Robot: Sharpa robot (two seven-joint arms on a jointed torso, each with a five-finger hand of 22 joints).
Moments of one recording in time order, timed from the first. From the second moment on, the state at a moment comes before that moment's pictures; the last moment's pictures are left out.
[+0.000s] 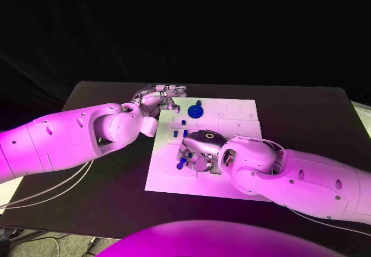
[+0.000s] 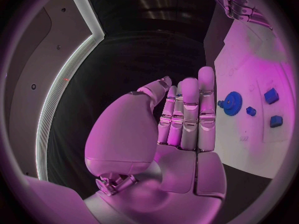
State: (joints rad) left arm 1.16 -0.86 -0.03 1.54 0.10 -0.20 0.30; left_hand 1.35 -0.13 0.43 0.01 0.13 1.06 0.17 0.11 0.07 1.16 0.09 0.17 0.08 1.23 0.01 1.03 0.50 0.16 1.25 0.11 0.46 1.04; right arm 1.03 -0.61 -0.04 1.72 -1.70 -0.14 -0.21; right_hand 1.41 -0.08 0.51 -0.02 0.08 1.17 0.13 0.07 0.09 1.22 0.08 0.10 0.07 1.47 -0.02 1.28 1.09 0.08 1.39 0.08 1.29 1.08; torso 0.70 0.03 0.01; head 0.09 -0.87
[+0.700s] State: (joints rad) left arm 1.16 -0.86 -0.03 1.54 0.10 -0.20 0.29; left_hand 1.35 -0.13 0.43 0.01 0.13 1.06 0.17 0.11 0.07 1.16 0.10 0.17 0.08 1.23 0.01 1.03 0.50 0.16 1.25 0.11 0.46 1.04; right arm 1.03 -0.57 -0.05 1.70 -1.75 -0.10 -0.22; right_hand 1.31 -0.15 0.43 -0.01 0.13 1.08 0.14 0.07 0.07 1.13 0.08 0.06 0.06 1.47 -0.01 1.28 1.08 0.08 1.38 0.09 1.28 1.06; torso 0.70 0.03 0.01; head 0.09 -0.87
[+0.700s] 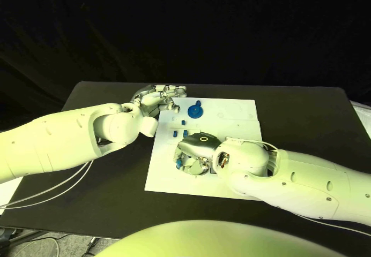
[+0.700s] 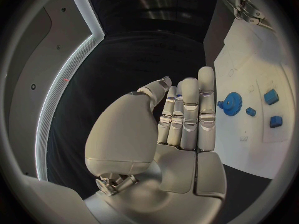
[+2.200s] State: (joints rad) left arm 1.16 -0.88 -0.03 1.55 0.10 -0.20 0.28; left_hand 1.35 -0.13 0.42 0.01 0.13 1.06 0.17 0.11 0.07 1.16 0.10 0.17 0.08 1.23 0.01 1.03 0.49 0.16 1.25 0.11 0.45 1.03; right arm 1.08 -1.11 -0.06 1.97 -1.40 -0.31 -0.54; right_hand 1.24 -0.09 -0.05 0.22 0.30 1.00 0.11 0.22 0.11 1.38 0.03 1.26 1.23 1.47 -0.05 1.46 1.31 0.07 1.46 0.05 1.41 1.27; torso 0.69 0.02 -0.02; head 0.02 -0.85
